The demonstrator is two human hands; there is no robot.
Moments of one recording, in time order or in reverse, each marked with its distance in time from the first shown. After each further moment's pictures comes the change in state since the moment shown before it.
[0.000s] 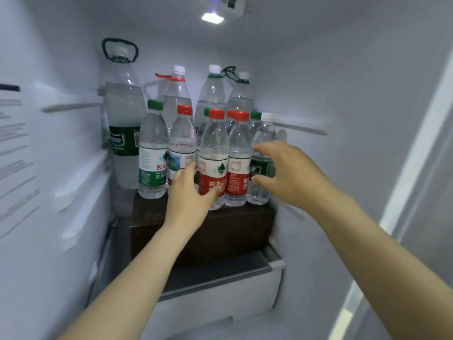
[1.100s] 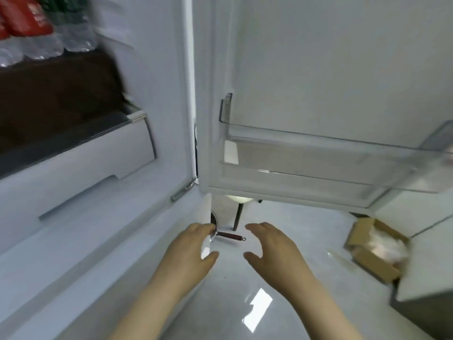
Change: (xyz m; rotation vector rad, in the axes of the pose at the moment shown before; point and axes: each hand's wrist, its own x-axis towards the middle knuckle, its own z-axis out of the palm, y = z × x) left_hand -0.372 0.021 0.080 0.114 -1.126 0.182; right_hand -0.458 0.009 0.069 0.151 -0.475 0.847
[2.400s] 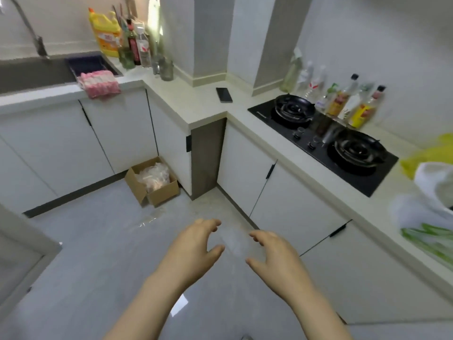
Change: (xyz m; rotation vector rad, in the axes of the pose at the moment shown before) left_hand 0.040 0.367 0.270 0.063 -0.931 1.154; right_hand -0.285 0.217 -0.032 0.340 0.552 1.428
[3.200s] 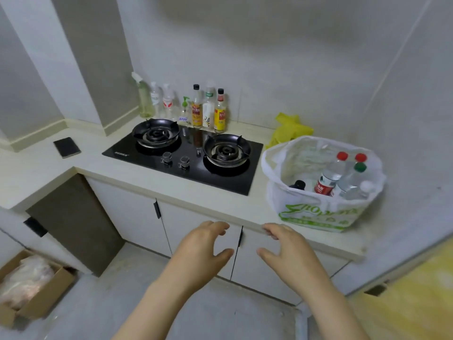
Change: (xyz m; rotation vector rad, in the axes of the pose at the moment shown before) left_hand 0.165 0.266 0.147 0.039 -0.236 0.546; right_hand -0.037 0.266 -0.157 0.165 0.445 0.429
